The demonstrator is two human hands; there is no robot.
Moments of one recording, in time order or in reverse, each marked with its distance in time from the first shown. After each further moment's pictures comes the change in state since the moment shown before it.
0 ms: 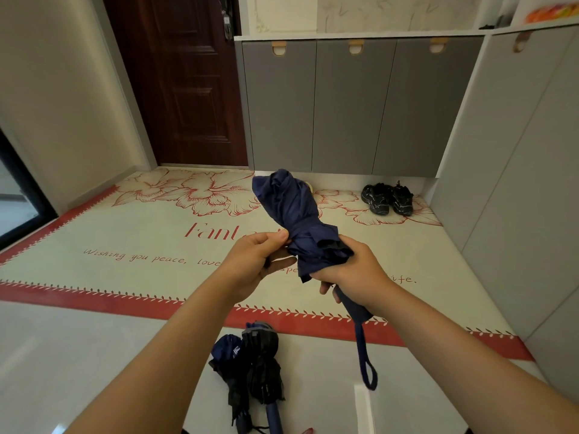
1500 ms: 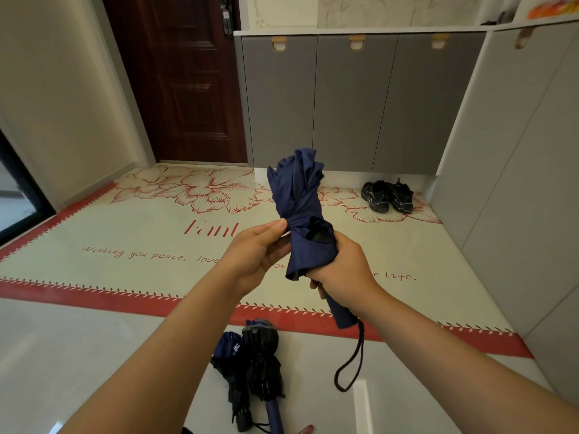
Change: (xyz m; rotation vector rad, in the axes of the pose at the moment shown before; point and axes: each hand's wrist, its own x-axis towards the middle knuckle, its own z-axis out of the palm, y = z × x) left_hand 0.006 0.005 0.003 -0.185 0.065 0.029; right_hand 0.004 0.002 0.027 0.021 0.126 -0.047
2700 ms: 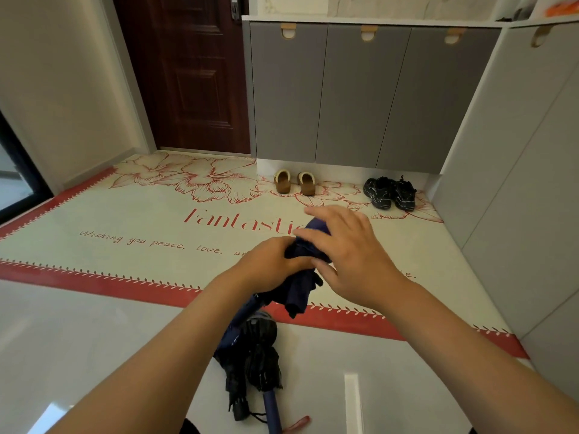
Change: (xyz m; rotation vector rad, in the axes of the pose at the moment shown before) left_hand 0.000 -0.022 -0.011 1.190 -0.161 0.198; right_hand 0.008 0.001 -0.019 -1.172 -0.050 -0.816
